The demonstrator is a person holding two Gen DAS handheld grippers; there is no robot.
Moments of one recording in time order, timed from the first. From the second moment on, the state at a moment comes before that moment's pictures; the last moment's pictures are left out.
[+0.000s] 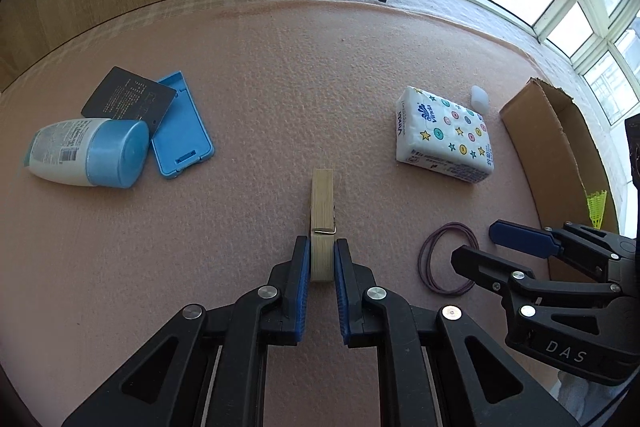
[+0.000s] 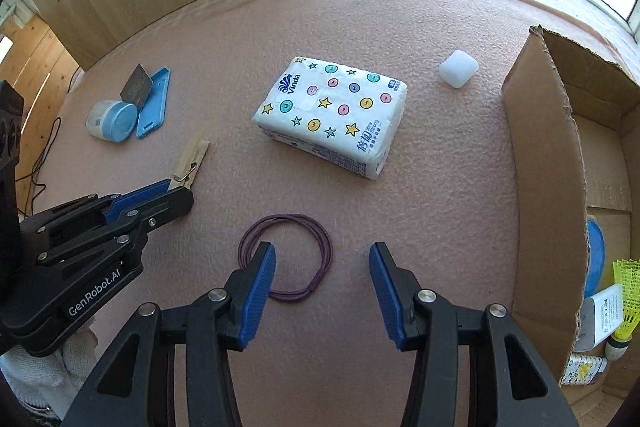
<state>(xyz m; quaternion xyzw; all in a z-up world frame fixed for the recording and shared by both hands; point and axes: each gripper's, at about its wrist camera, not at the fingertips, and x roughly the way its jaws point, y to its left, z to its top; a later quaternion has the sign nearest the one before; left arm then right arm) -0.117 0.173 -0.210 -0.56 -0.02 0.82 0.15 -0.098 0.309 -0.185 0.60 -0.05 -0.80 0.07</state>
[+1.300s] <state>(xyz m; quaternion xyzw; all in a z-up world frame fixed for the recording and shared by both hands) -0.059 0.216 -0.127 -0.50 -0.05 0.84 0.23 -0.019 0.374 -0.072 0.45 -0.06 -0.89 0.04</state>
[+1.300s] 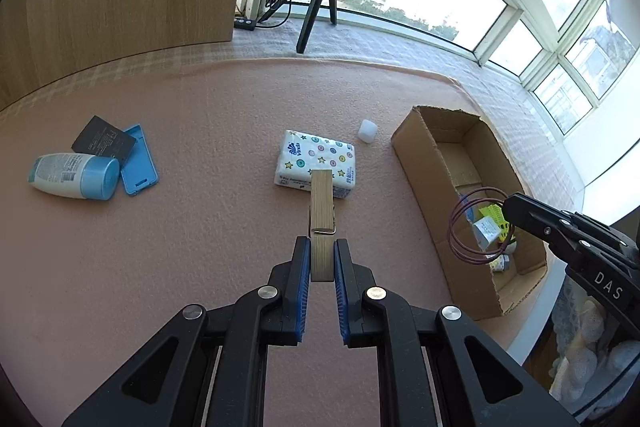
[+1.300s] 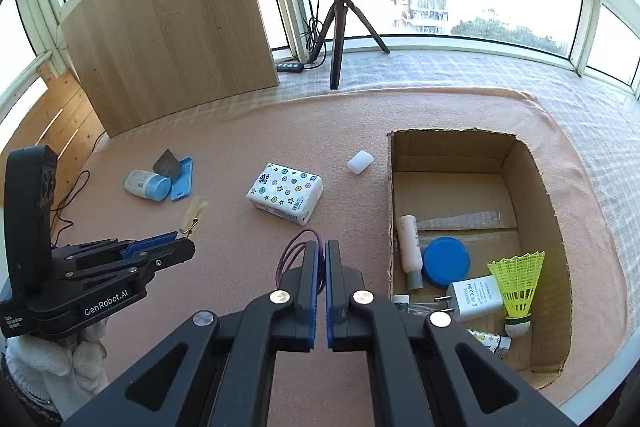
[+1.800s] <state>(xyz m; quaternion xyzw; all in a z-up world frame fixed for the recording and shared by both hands) -0.070 0.350 -0.103 -0.47 0.00 0.83 0.30 0.019 0.459 -0.056 0.44 -0.09 -0.89 -0.02</state>
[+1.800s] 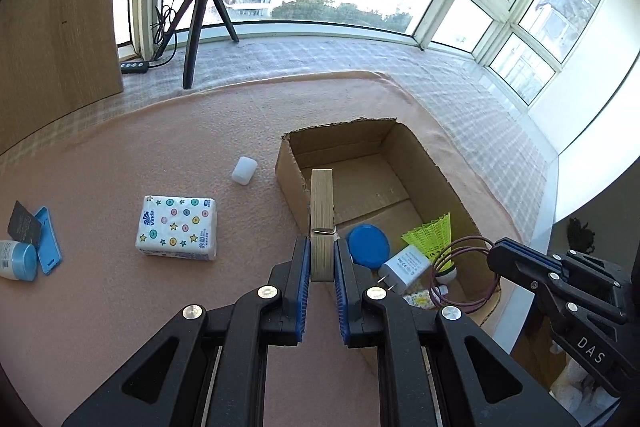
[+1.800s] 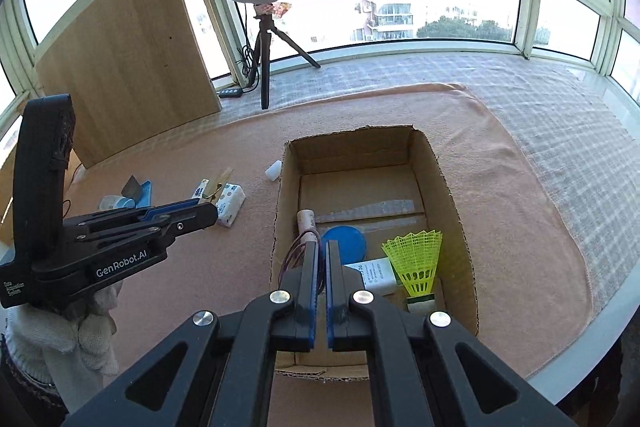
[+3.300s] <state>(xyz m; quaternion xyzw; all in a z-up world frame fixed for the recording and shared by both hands) -0.078 0.321 -0.092 -0.49 0.02 0.84 0.24 0.010 0.466 -0.069 0.45 -0.11 -0.89 0.02</state>
